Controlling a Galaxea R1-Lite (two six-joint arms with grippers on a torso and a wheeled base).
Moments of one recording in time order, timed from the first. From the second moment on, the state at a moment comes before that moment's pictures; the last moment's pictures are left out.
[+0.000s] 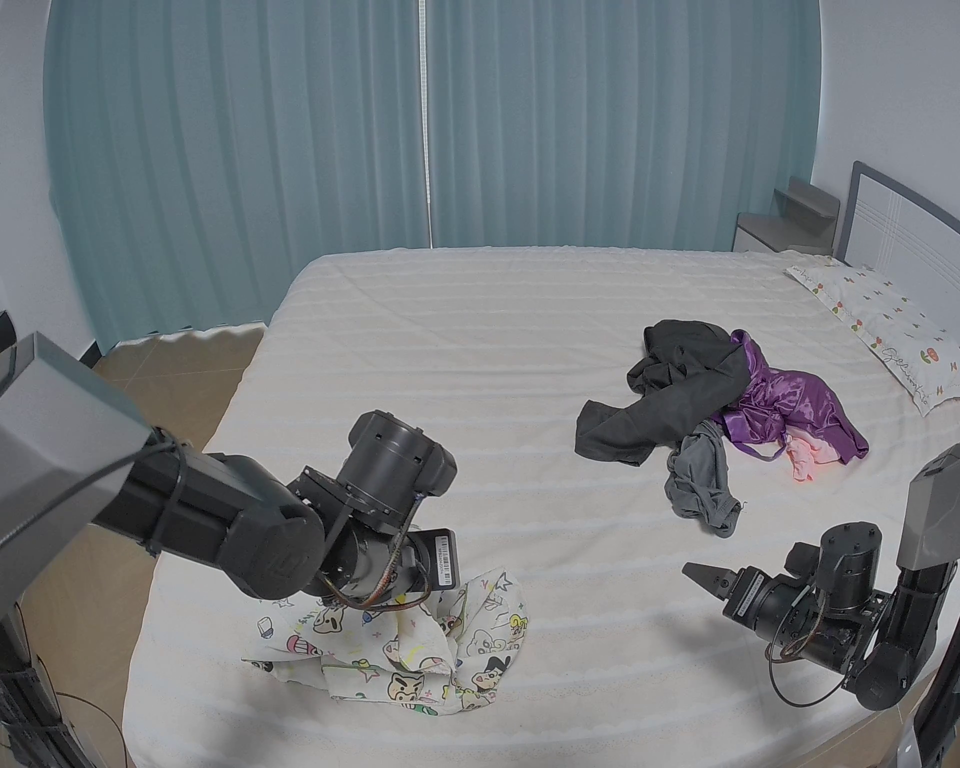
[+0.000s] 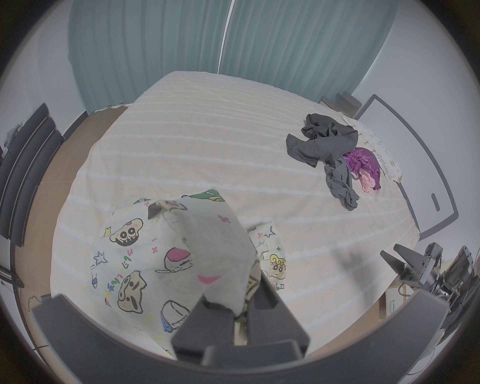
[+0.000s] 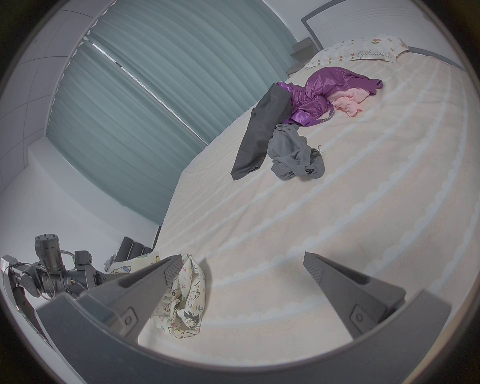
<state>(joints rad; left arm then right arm) -0.67 1.99 -1.05 -0.01 0.19 -0.63 0.37 2.05 -0.02 -1.55 -0.02 0.78</state>
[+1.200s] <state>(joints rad) -0.65 1.86 -0.91 -0.08 0.06 -0.75 0.39 2.05 -0.02 -1.55 -0.02 0.78</state>
